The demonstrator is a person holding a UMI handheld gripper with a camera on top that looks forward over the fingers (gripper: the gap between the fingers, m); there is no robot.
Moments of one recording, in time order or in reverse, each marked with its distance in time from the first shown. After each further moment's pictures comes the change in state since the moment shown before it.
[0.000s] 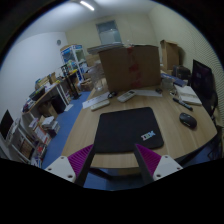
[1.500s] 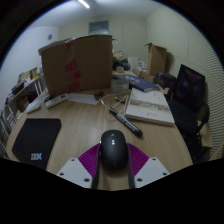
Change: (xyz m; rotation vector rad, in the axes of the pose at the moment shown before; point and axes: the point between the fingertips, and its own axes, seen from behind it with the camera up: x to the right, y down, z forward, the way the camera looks) arm 0.351 -0.065 0.106 0.033 0.192 -0.109
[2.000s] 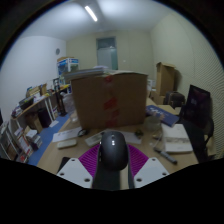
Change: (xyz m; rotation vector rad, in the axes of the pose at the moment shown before) arm -0.187 -0.151 -0.063 0.188 -0.069 0.017
